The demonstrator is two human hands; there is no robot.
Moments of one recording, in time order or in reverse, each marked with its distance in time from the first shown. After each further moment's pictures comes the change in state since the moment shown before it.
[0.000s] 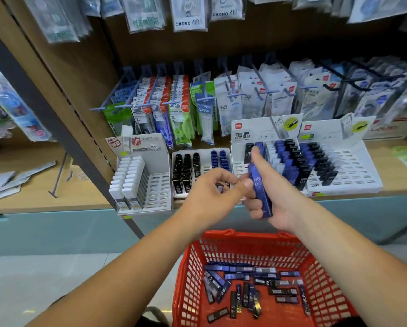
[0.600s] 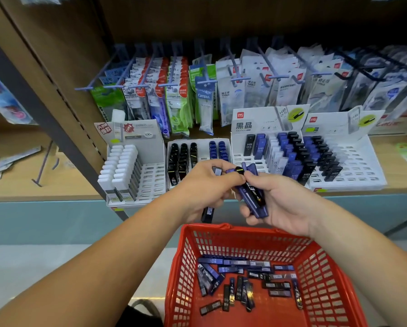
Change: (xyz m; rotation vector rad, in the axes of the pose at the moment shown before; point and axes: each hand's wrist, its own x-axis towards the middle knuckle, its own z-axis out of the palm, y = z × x) left_hand 0.028 -0.004 -0.007 -0.243 -0.165 -0.259; right_hand 0.000 0.009 -0.011 -0.063 -0.213 0.015
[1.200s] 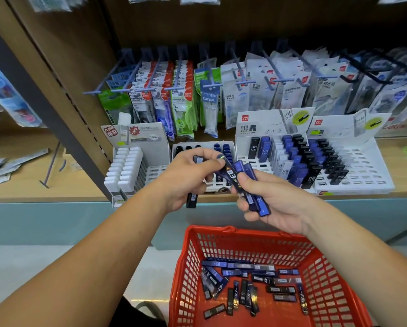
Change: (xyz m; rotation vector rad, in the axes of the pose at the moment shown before) left_hand 0.009 0.007 -0.041 -0.081 0.075 0.087; right_hand 0.015 0.003 0.003 0.008 -0.047 -0.112
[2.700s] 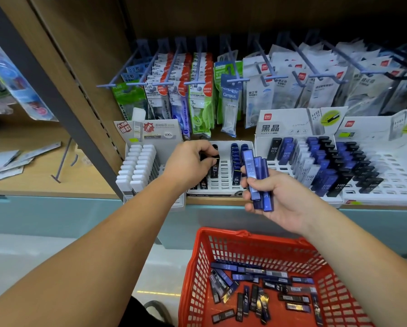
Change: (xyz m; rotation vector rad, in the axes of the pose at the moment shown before) left_hand 0.068 -0.036 -0.055 0.743 0.264 0.355; right_hand 0.042 0.002 0.010 0.104 0.123 -0.008
